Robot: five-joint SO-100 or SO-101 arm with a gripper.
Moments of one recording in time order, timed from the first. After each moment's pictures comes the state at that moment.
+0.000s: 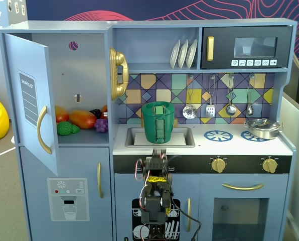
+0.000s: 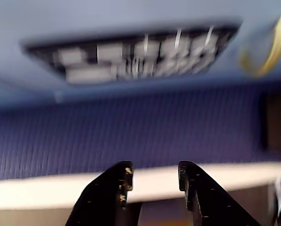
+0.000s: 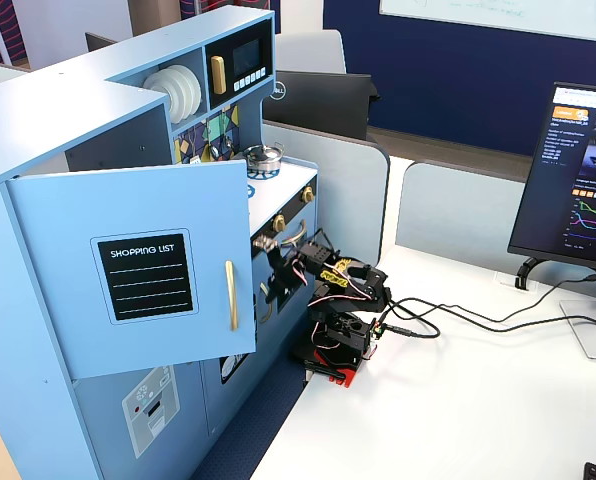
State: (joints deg) arm 0.7 160.7 155.9 59.8 -90.4
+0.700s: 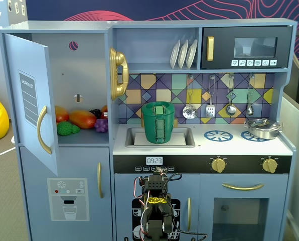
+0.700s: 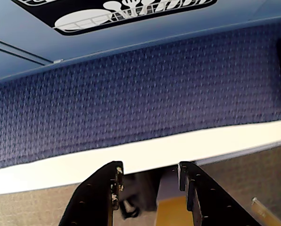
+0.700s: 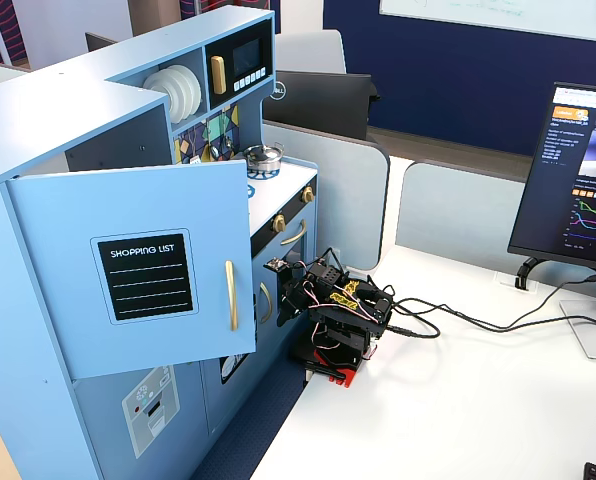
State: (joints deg) arm -0.8 182.7 171.9 77.2 -84.4
